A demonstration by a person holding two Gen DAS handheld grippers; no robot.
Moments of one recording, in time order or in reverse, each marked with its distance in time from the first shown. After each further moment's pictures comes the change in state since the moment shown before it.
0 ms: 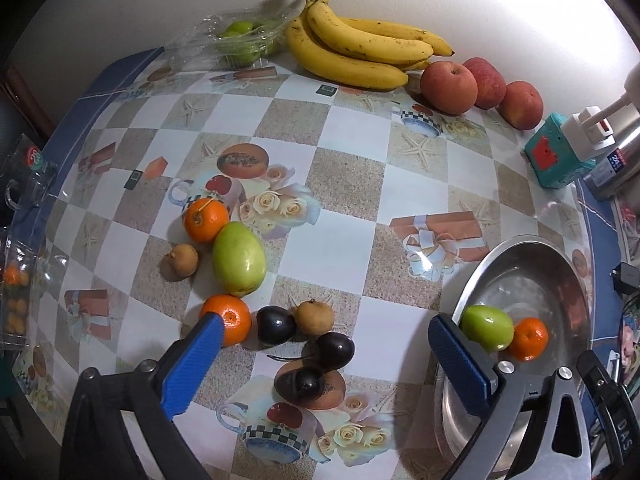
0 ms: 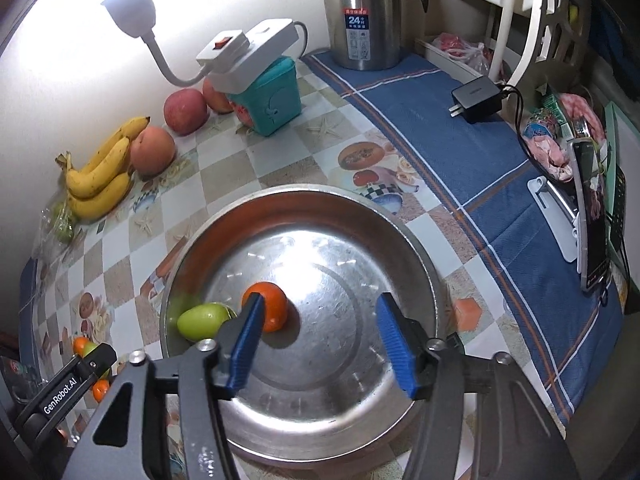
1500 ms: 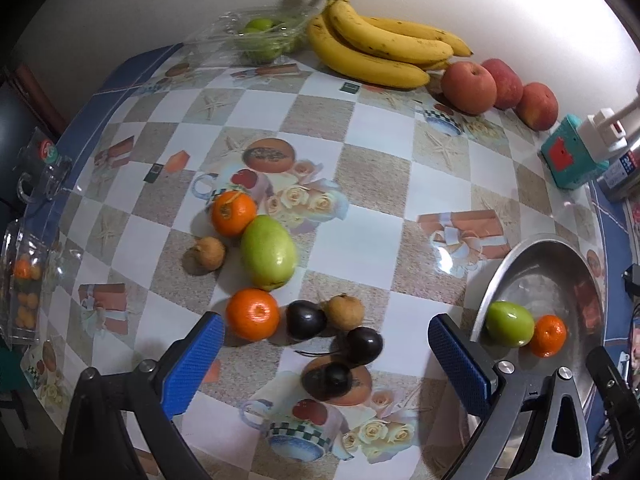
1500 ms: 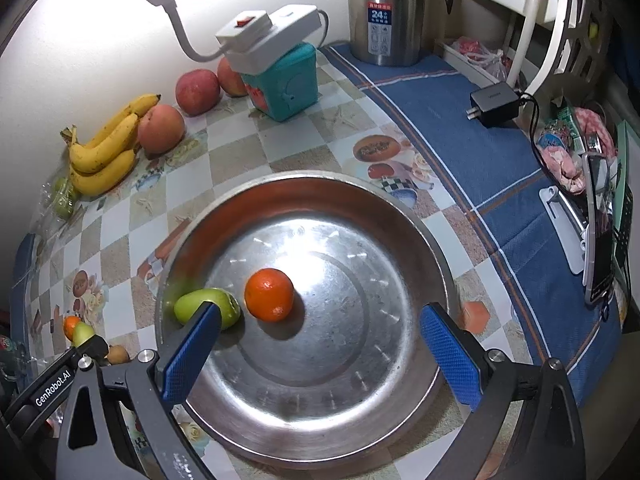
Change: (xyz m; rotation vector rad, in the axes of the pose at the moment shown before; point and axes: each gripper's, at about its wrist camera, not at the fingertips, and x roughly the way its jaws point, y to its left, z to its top) left arm -0.002 0.017 -0.004 -0.024 0.000 0.039; right arm 0.002 0.011 -0.006 -0.063 -0.010 0.009
